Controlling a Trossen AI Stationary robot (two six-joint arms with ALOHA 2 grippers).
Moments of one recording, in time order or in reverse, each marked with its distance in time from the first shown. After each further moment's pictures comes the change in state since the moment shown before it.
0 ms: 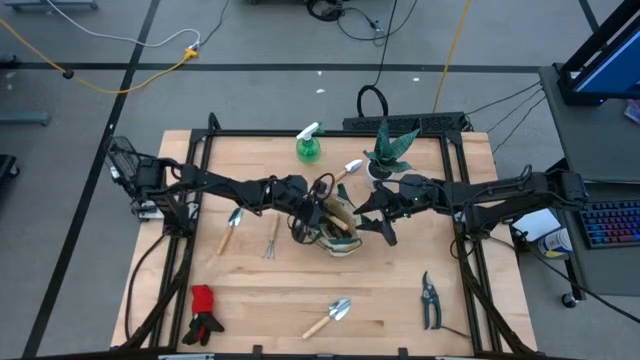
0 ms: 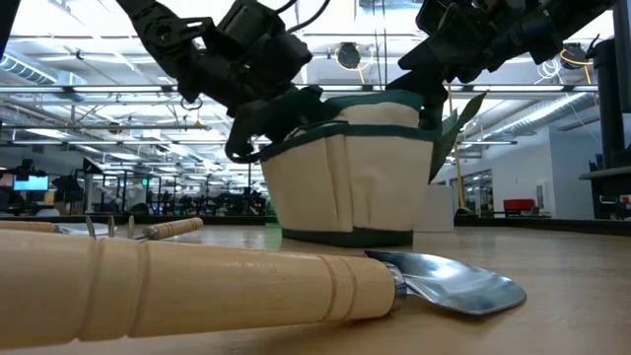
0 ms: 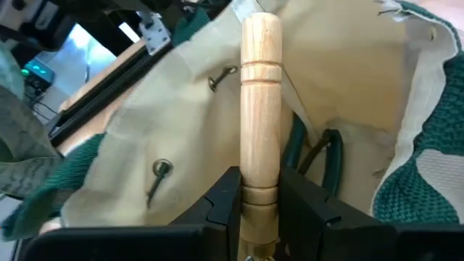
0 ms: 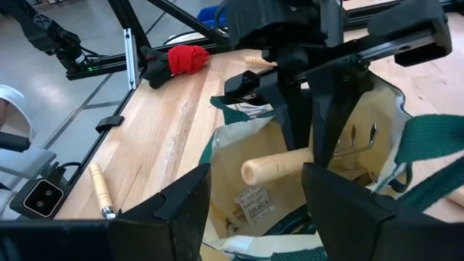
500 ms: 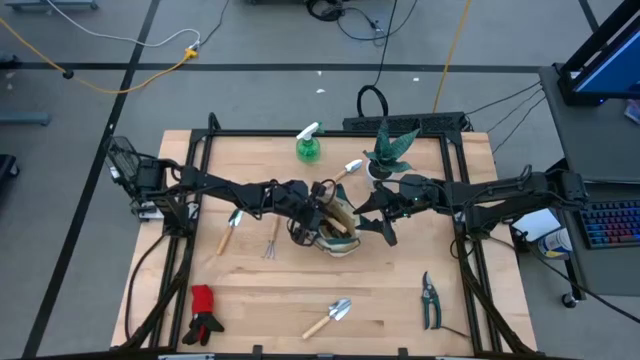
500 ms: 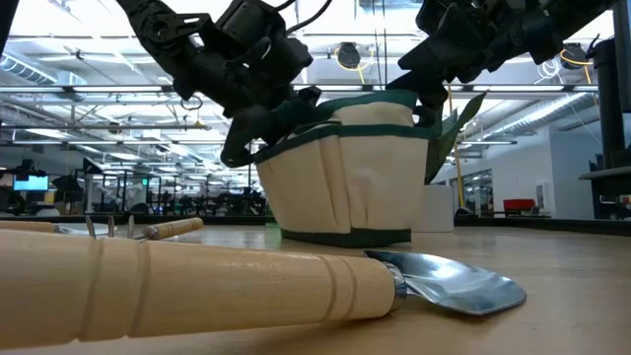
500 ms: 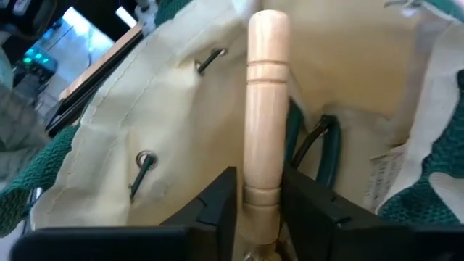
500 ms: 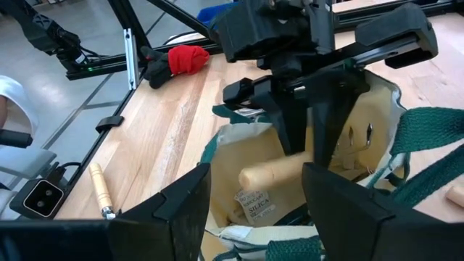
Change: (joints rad) left arm -0.031 0.000 0.000 -0.036 -0.087 0.010; right arm 0.000 0.000 0.000 0.001 0.000 -0.001
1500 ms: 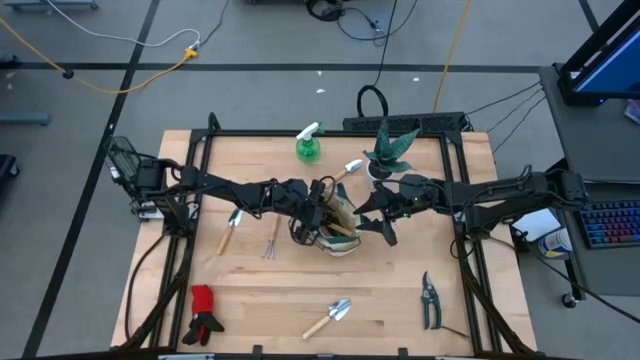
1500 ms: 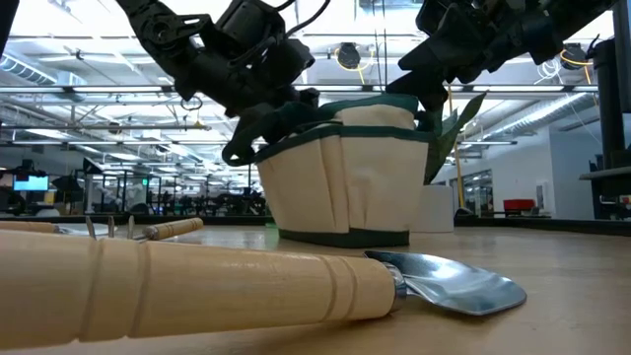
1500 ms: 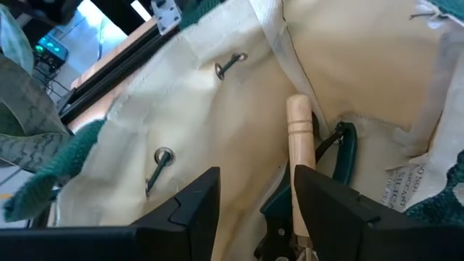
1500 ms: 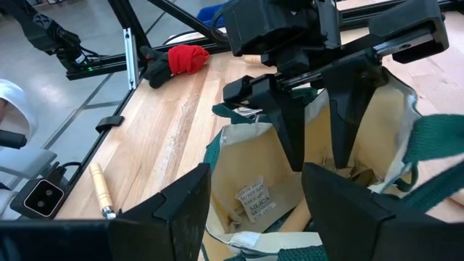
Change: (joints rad) left arm 0.000 0.000 -0.001 0.033 -0.013 -0.055; right arm 0.000 0.000 0.000 -0.002 0.000 0.003
